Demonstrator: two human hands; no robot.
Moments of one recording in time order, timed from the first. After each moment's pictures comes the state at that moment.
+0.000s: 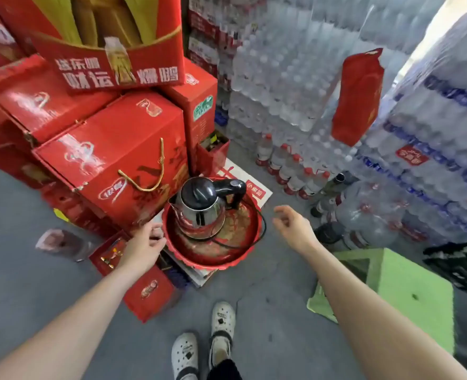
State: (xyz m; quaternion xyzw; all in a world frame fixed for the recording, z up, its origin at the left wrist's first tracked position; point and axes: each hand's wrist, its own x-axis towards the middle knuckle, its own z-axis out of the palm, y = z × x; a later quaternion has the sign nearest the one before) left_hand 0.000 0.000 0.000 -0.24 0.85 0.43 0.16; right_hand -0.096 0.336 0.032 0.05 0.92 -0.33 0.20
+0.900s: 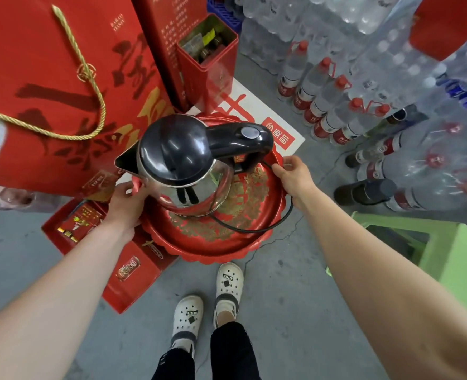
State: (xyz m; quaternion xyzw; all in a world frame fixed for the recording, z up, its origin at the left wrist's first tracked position) left_hand -0.085 0.011 -0.174 -0.50 0.63 0.58 0.10; right_hand -0.205 0.316 -0.166 0.27 0.78 -0.49 0.28
